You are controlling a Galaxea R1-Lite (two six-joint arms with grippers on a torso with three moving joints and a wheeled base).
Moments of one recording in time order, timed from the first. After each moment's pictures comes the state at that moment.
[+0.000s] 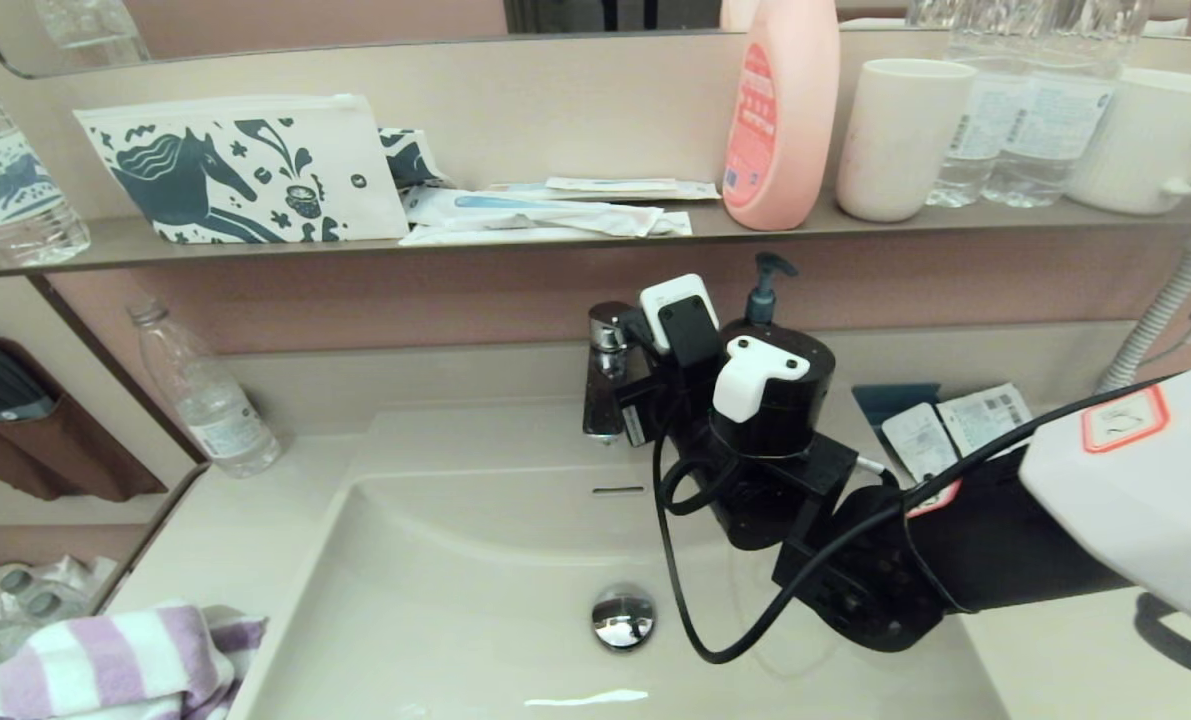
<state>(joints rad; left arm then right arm) 0.00 0.00 0.00 -0.03 -0.01 0.00 0.80 2.13 -1.23 -1.04 -0.50 -0.29</state>
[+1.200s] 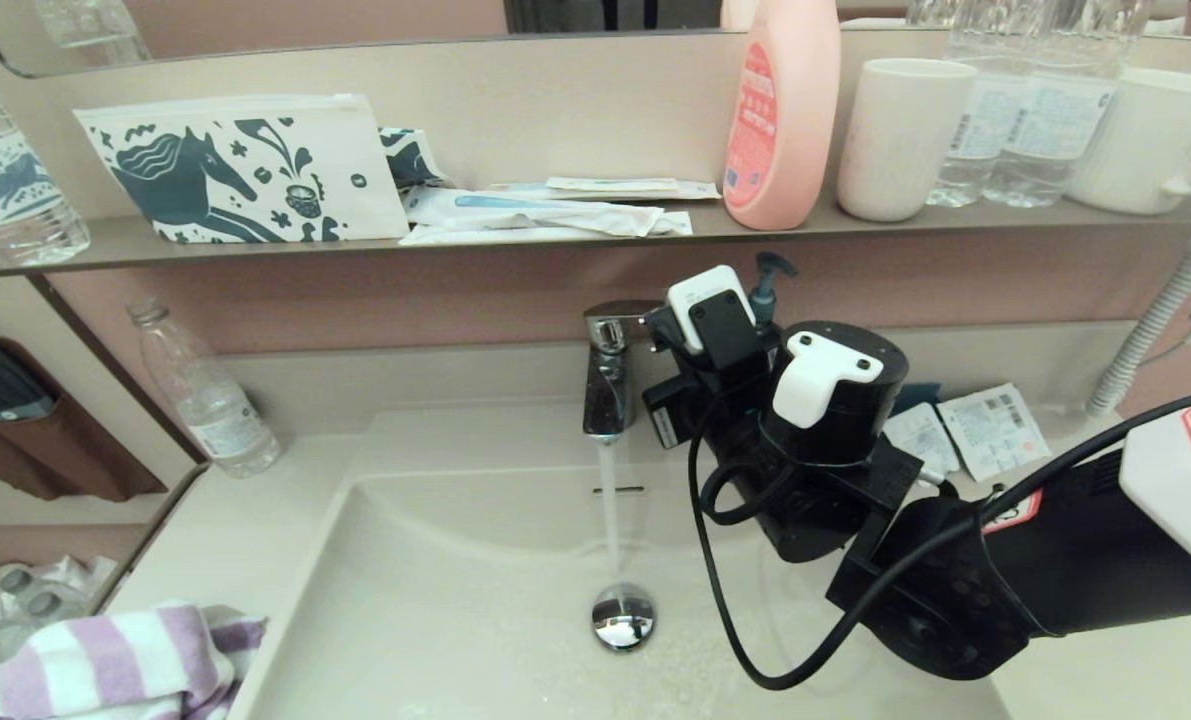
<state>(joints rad) 0.00 0.00 0.00 -0.03 -0.01 0.00 0.79 2.01 -1.10 -1.05 -0.49 -0.35</state>
